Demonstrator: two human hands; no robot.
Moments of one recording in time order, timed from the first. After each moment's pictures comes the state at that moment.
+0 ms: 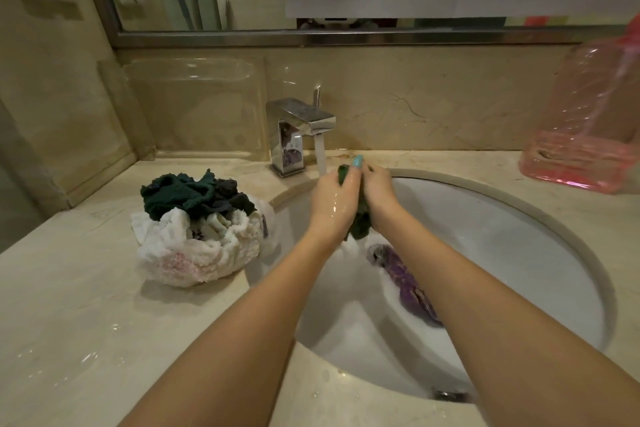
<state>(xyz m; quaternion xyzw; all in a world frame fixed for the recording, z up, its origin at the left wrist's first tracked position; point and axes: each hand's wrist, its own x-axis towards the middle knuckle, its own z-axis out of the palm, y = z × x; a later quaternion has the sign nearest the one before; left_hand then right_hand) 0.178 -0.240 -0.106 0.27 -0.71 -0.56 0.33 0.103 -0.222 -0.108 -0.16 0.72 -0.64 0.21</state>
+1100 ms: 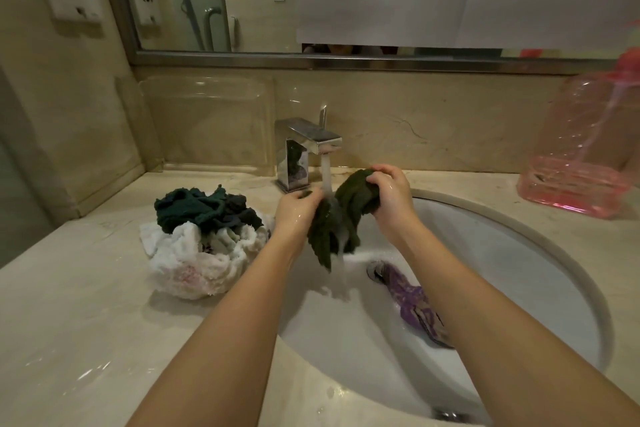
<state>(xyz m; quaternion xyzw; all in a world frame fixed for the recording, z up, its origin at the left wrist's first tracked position) 0.200 -0.298 -0.115 0.32 -0.63 -0.66 0.25 0.090 -0.209 -0.099 -0.16 0.60 -0.76 0.21</state>
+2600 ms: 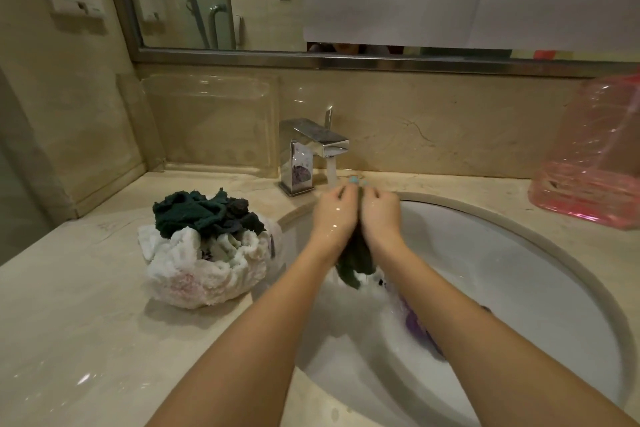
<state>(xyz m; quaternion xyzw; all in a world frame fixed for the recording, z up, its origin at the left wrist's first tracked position) 0.170 -0.268 -0.112 0.30 -0.70 -0.57 0.31 0.118 -0.224 -0.115 -0.20 0.74 -0.64 0.11</state>
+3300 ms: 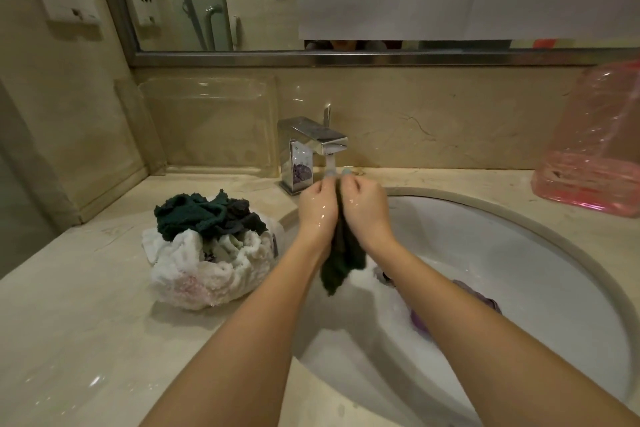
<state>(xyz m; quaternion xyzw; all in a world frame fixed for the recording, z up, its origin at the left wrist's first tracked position) 0.178 -0.283 -0.112 0.30 -0.59 -0.66 0.35 0.129 -0.232 -0.109 -0.34 0.74 -0.58 0.01</state>
